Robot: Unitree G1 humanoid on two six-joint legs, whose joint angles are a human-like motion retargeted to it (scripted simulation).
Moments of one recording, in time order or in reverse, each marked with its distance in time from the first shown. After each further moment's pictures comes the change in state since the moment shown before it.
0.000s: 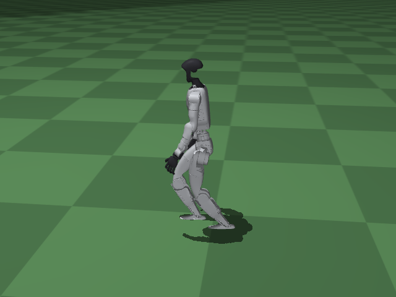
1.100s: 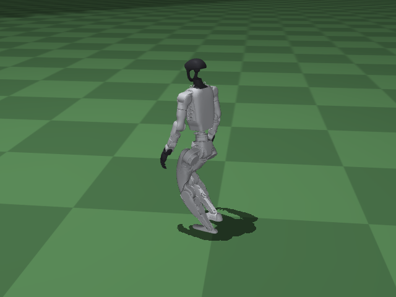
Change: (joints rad) left arm 0.059 0.000 -0.001 -0.017 0.071 -0.023 0.060; right arm 0.035 -0.003 -0.008 -0.097 -0.047 -0.058 -0.093; waist -0.038 -0.005 -0.075; left_leg -0.229 -0.001 0.072 0.130 0.012 0.029; right_leg -0.013 -0.131 -0.051 0.299 -0.019 -0.044
